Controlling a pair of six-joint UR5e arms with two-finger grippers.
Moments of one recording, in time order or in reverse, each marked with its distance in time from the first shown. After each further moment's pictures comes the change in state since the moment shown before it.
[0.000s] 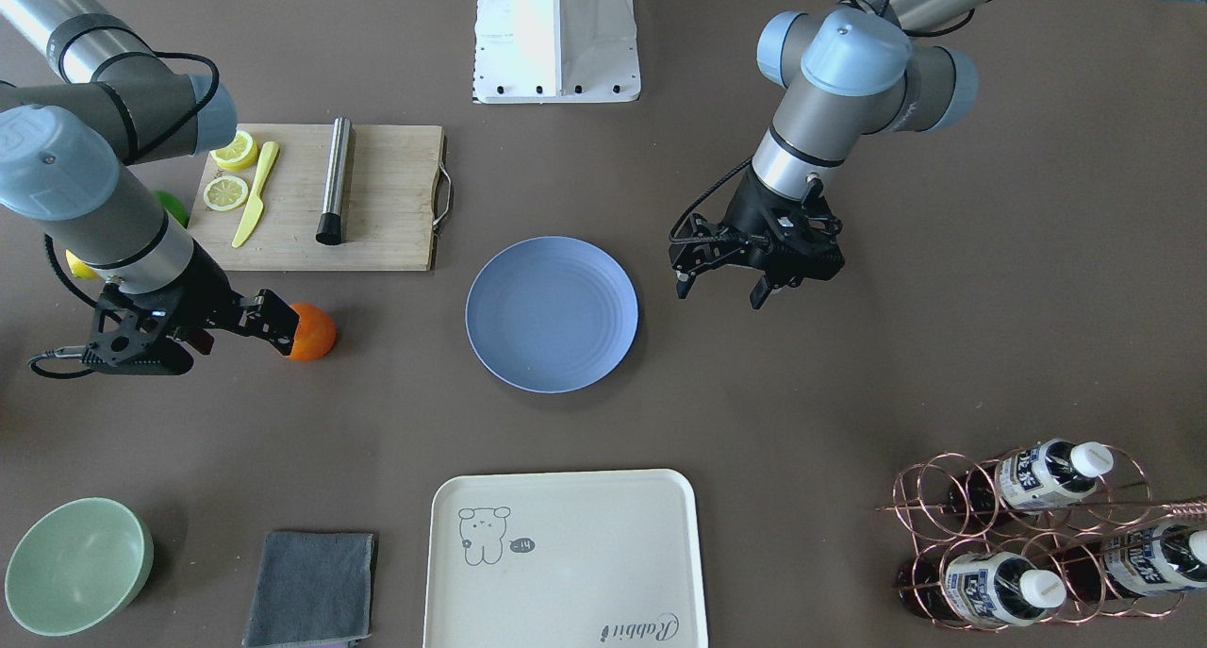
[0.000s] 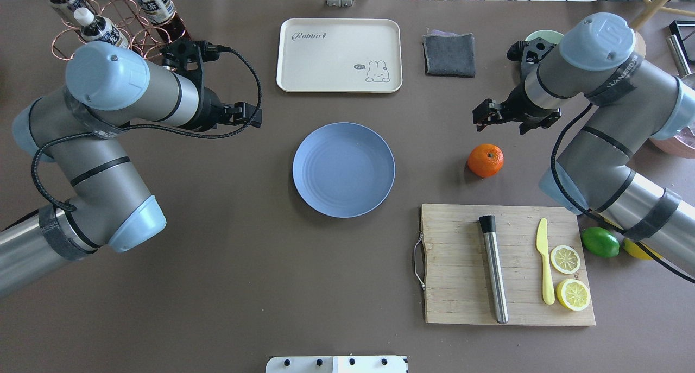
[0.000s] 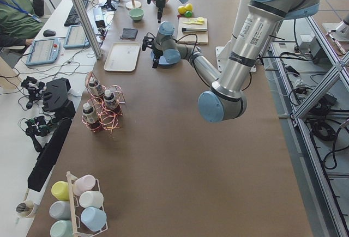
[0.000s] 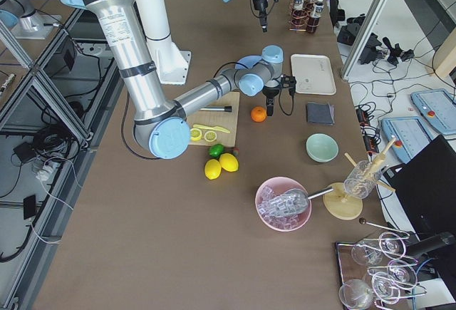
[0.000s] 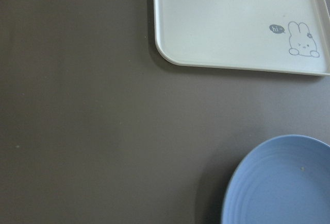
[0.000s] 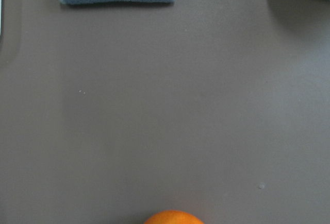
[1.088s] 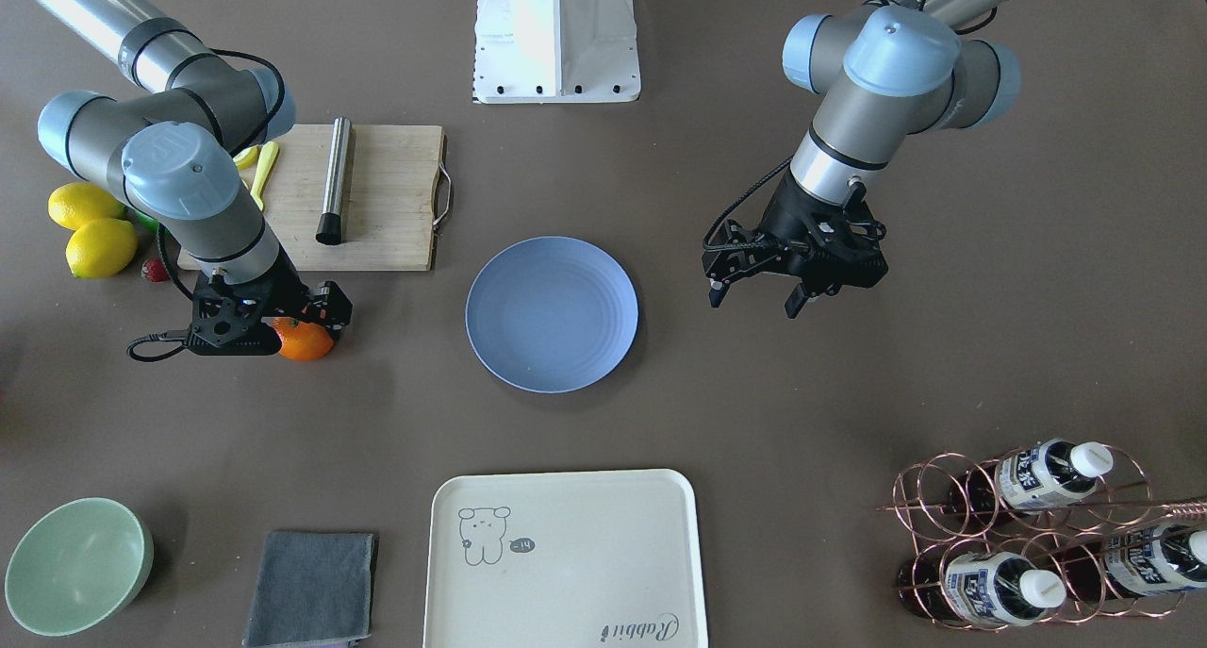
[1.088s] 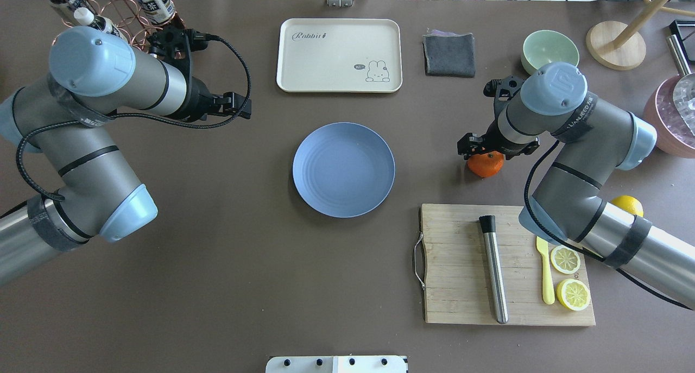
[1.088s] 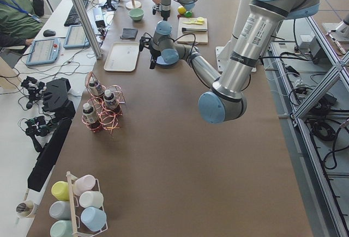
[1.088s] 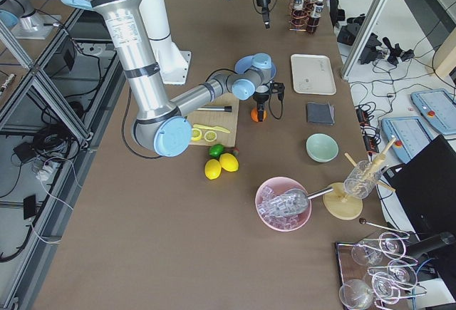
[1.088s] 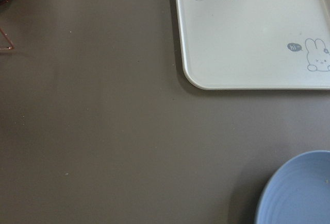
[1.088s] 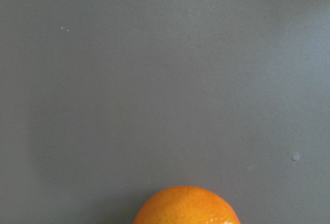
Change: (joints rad) left arm -0.029 0.003 -0.005 0.021 -0.023 0.009; right arm -0.100 -0.007 -0.054 0.036 -0.086 0.032
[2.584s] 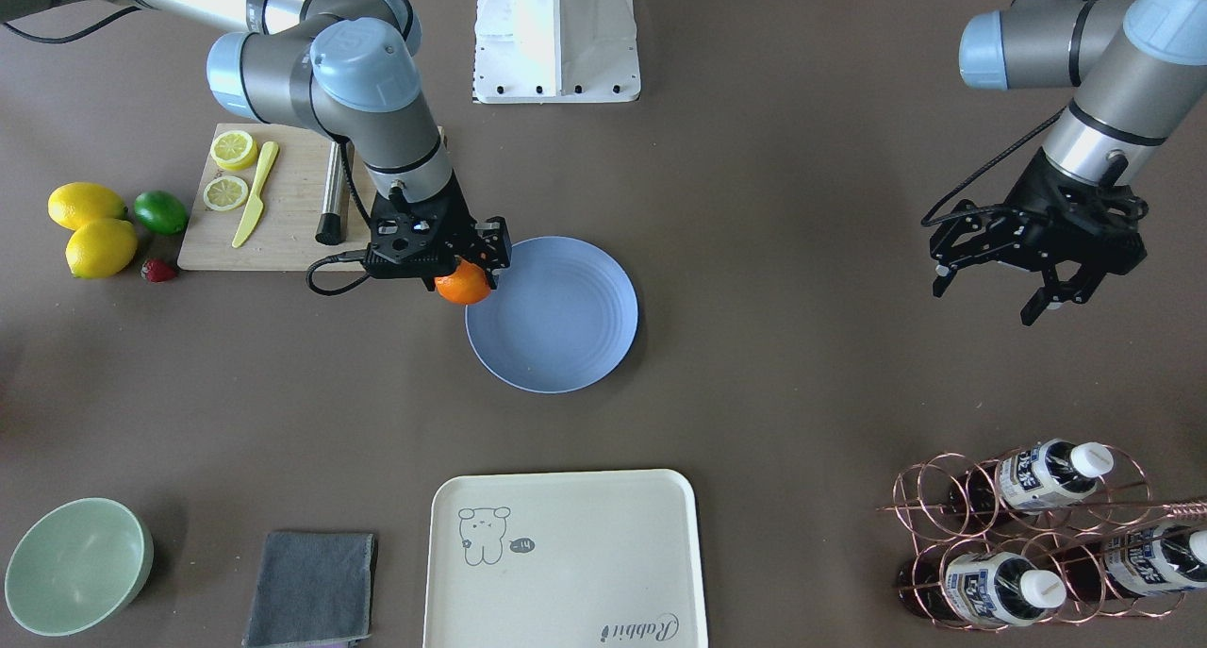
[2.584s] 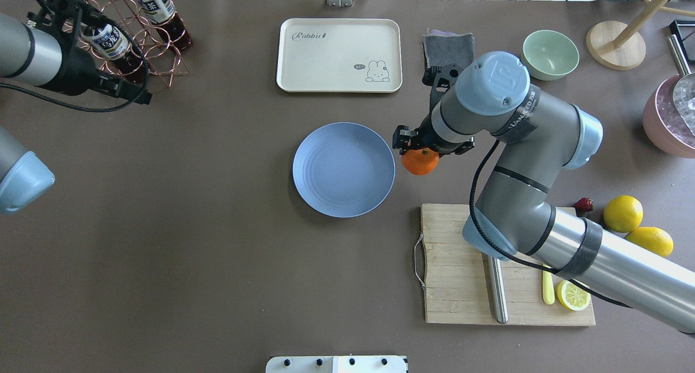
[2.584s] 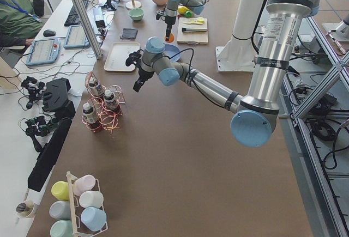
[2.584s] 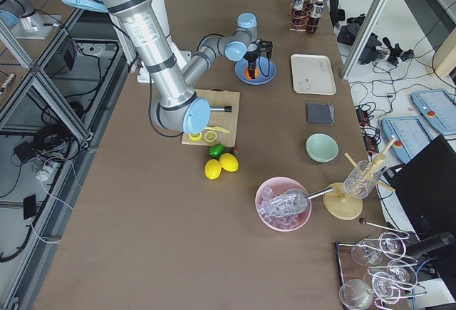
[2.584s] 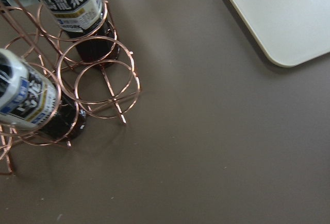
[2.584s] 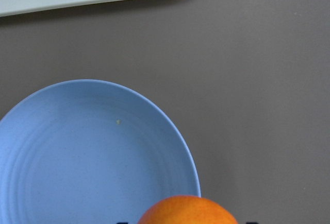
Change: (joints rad) left arm -0.296 0.294 -0.093 -0.023 -0.137 0.620; right arm -0.183 0.256 0.078 -0.122 -0.142 0.250
